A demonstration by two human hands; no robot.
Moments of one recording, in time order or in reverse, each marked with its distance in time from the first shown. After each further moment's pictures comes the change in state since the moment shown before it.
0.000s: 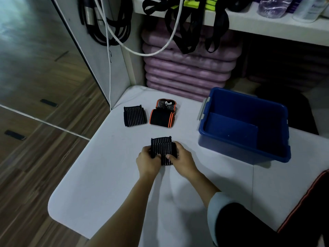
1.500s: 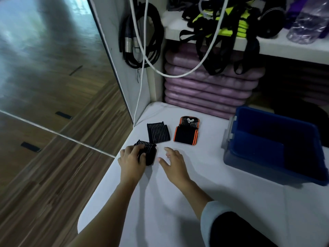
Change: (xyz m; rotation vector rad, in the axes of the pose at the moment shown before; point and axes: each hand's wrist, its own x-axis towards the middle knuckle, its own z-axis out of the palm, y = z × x) left_hand 0.082 -0.012 -0.127 0.465 0.163 0.390; right_hand 0.030 -0.084 0.084 -0.106 0.085 -0.137
